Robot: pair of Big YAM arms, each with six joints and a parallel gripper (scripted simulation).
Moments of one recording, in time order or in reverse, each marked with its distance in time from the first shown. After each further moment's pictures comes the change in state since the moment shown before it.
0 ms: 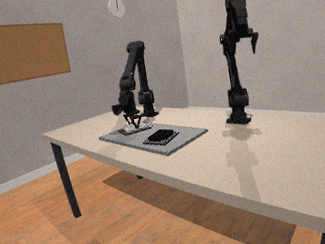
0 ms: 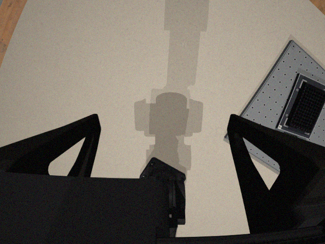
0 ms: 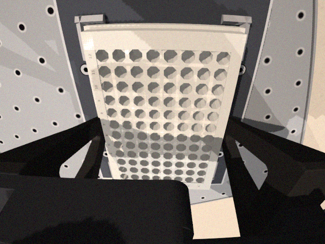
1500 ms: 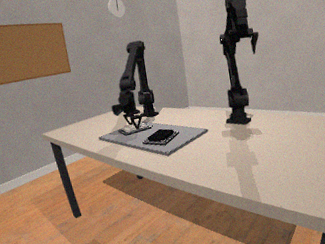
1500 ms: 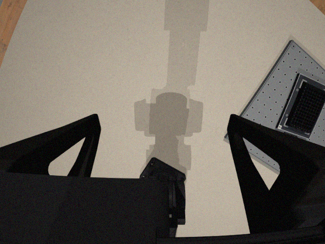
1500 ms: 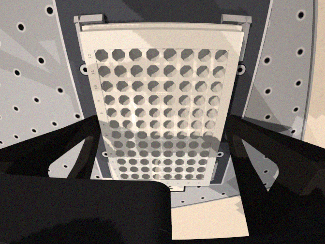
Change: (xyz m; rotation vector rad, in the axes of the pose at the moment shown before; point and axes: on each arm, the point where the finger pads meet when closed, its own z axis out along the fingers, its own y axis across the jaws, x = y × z) left arm 0.000 0.000 0.000 0.000 0.000 0.000; right arm 0.000 0.000 0.000 0.001 0.001 0.000
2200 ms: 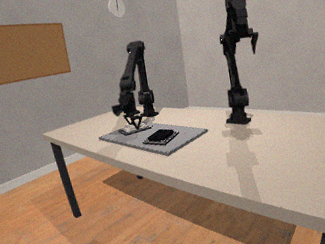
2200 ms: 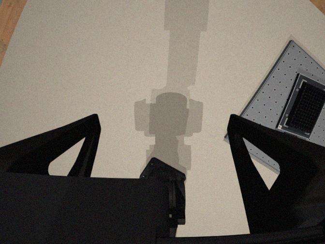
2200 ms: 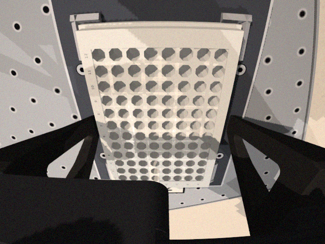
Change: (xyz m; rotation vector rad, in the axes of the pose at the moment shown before) left arm 0.000 0.000 0.000 0.000 0.000 0.000; right arm 0.001 -0.001 0.002 -0.001 -0.001 0.000
